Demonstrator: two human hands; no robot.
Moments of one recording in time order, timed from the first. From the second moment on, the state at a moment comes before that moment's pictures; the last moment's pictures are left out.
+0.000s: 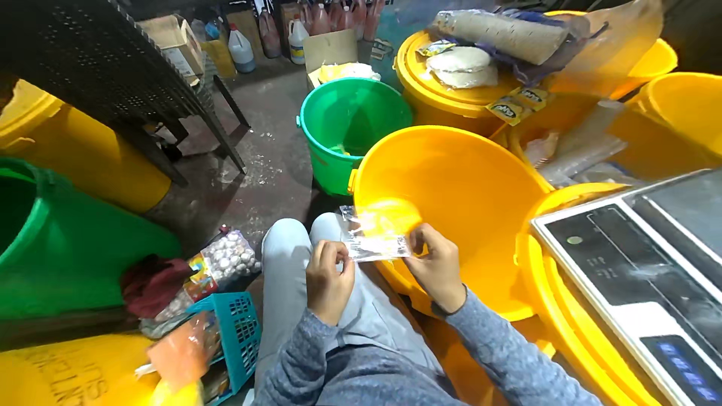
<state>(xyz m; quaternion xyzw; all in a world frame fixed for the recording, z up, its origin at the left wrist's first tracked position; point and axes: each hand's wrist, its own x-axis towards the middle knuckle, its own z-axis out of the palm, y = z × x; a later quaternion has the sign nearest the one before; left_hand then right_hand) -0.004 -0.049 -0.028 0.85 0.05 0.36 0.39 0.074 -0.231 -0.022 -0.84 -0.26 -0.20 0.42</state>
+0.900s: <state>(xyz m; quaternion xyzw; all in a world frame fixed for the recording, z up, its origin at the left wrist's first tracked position) 0.004 -0.037 -0.051 0.16 -0.02 -0.13 0.98 0.077 -0.237 -0.012 -0.31 -0.11 0.46 0.82</state>
